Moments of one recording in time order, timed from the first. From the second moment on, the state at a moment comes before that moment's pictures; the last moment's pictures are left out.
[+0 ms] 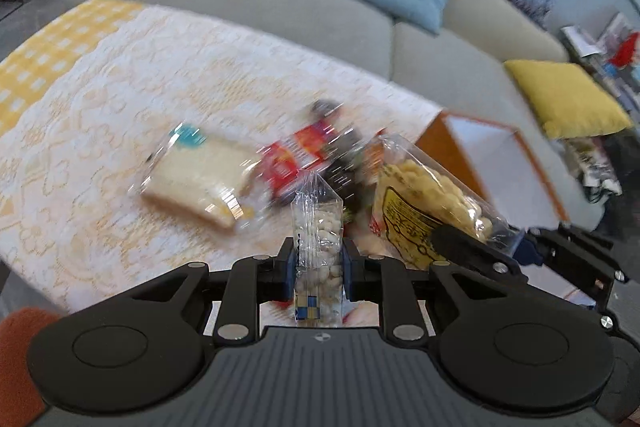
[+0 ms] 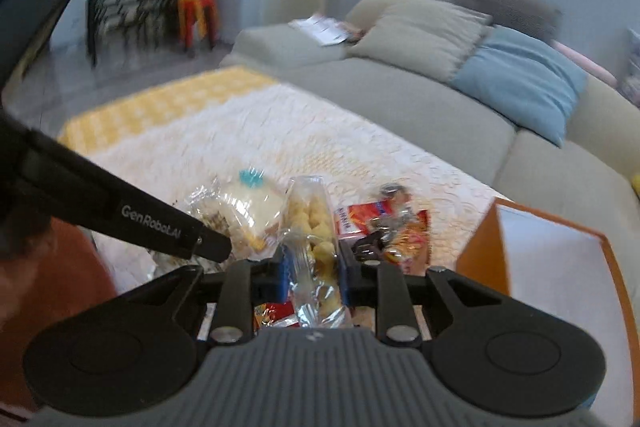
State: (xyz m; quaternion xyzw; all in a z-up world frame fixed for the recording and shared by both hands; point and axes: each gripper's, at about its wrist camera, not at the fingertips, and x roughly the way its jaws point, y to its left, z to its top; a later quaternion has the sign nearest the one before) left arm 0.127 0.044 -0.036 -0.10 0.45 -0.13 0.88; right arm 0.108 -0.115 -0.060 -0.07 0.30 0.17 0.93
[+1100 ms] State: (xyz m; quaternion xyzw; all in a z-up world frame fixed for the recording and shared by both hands) left arm 0.197 -0.182 -0.055 0.01 0.49 -0.26 0.83; right arm 0.143 -0.299 -0.090 -0.05 0.45 0.00 0.89
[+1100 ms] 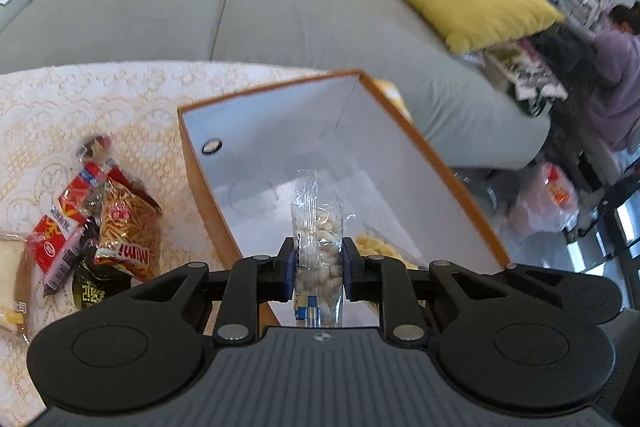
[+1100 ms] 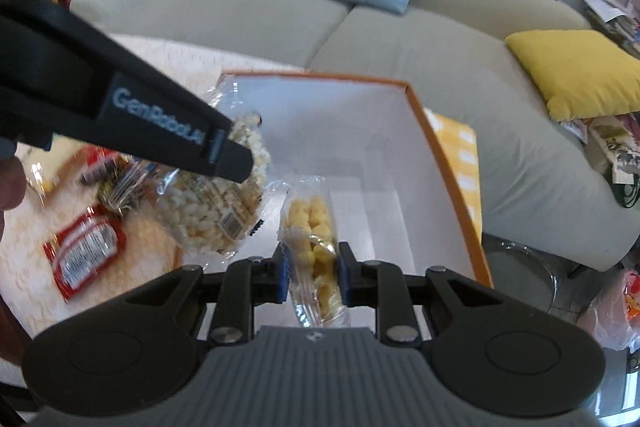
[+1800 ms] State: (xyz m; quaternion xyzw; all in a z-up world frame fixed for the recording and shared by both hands) left arm 0.218 -0.190 -0.088 0.02 0.55 -0.27 0.79; right arm 0.159 -0.292 -0.109 -0.07 0.49 0.01 0.87
